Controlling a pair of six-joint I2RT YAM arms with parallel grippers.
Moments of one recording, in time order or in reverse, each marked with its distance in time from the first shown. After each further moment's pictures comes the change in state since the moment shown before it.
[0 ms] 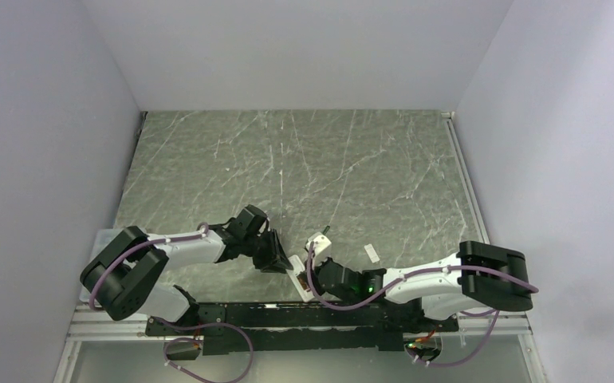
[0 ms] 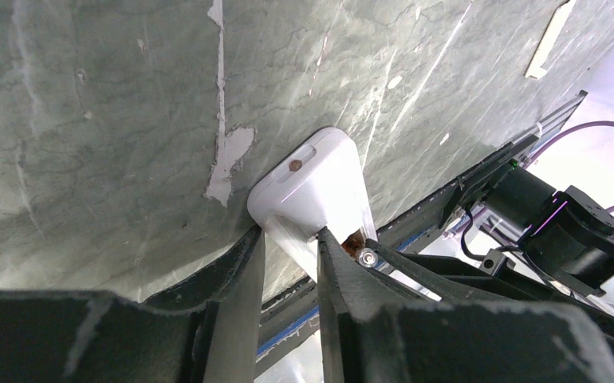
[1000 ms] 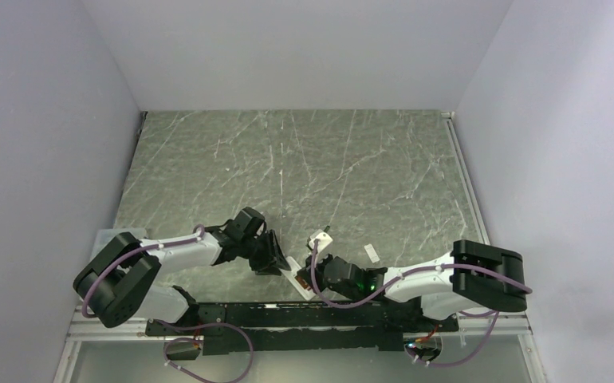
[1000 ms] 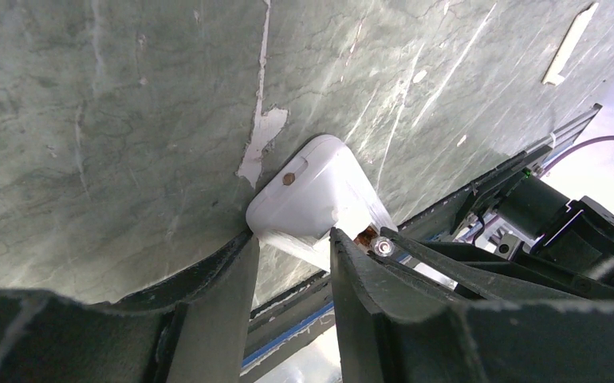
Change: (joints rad) left arm -0.002 -0.056 -0.017 -0.059 -0.043 -0.004; right arm -0.058 0.040 -0.054 0.188 -0.084 -0.043
